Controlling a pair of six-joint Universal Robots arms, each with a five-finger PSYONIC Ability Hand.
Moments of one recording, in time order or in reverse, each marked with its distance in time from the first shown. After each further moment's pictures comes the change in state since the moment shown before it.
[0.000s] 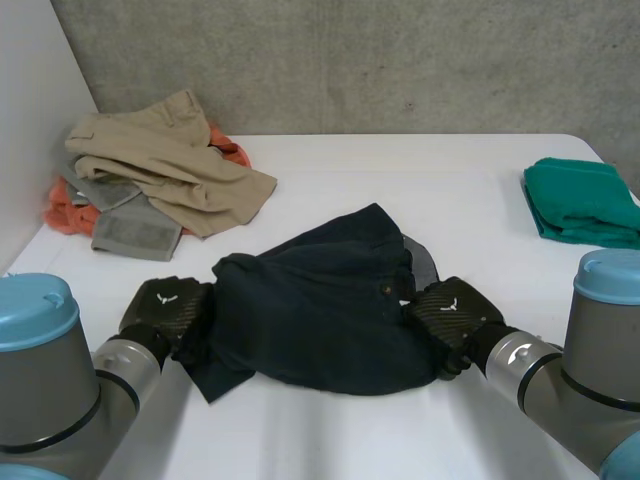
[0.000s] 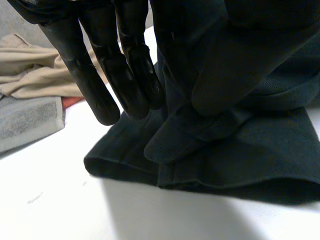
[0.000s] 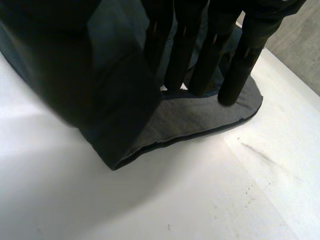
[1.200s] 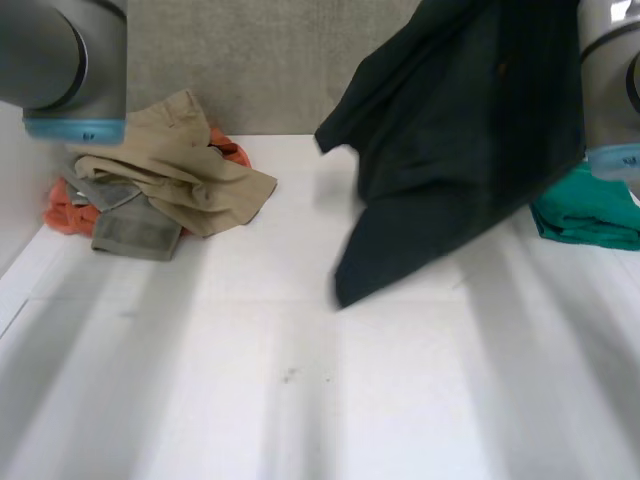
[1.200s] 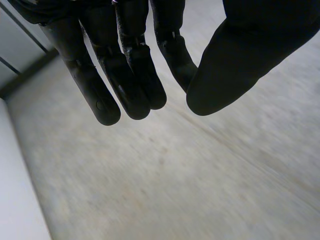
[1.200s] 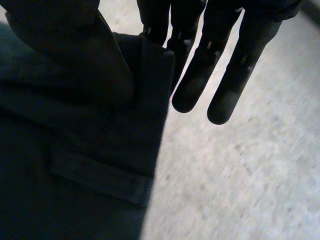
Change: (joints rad) left arm -0.021 -0.244 1.192 0.352 0.026 0.254; right arm -0.031 0.043 -0.911 -0.341 0.318 0.145; left_hand 0.000 0.017 0.021 0.019 0.019; right_hand 0.430 0.494 0.507 0.516 0.505
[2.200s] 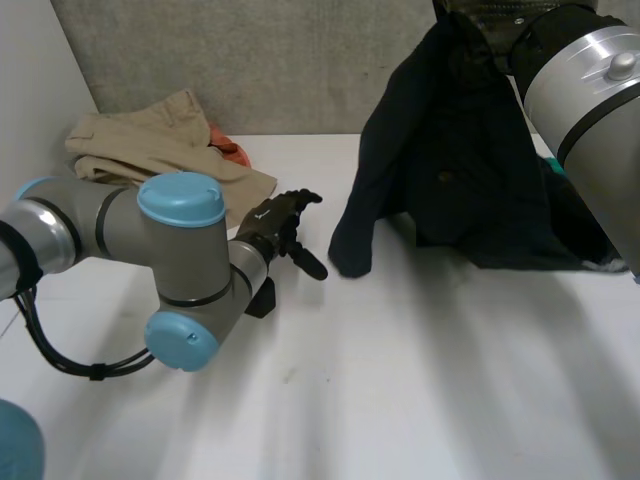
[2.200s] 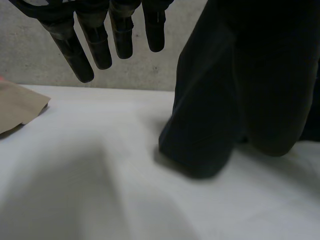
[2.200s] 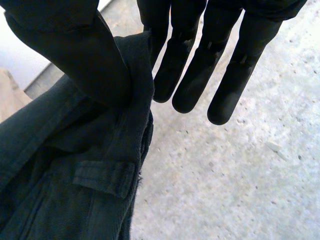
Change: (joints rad) left arm -0.181 -0.283 -0.321 -0.566 -0.023 -0.852; right arm 0.199 -0.273 0.219 0.509 -0.040 0.037; left_hand -0.915 -0.934 -0.932 -0.945 -0.932; right_hand 0.000 0.000 0.000 0.000 0.007
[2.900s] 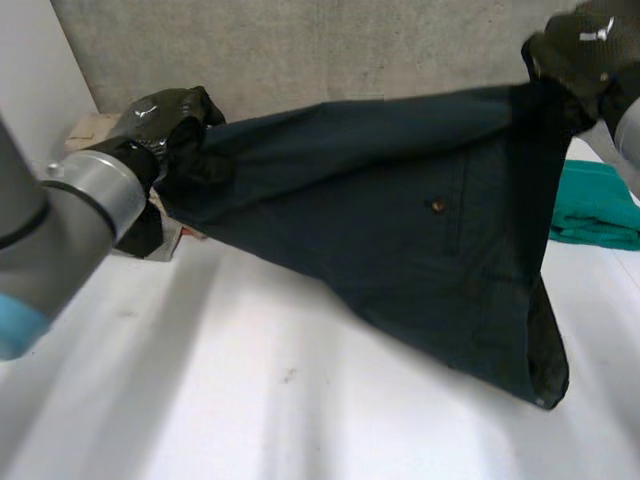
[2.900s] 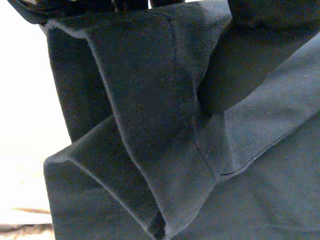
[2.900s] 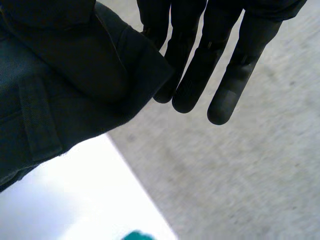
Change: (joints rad) left arm 0.166 0.593 -0.240 -0.164 0.072 0.274; right arm -0.225 -0.059 0.113 0.170 -0.043 -0.202; left_hand 0.922 0.931 0.927 0.945 0.906; right_hand 0.000 0.000 0.000 0.000 0.000
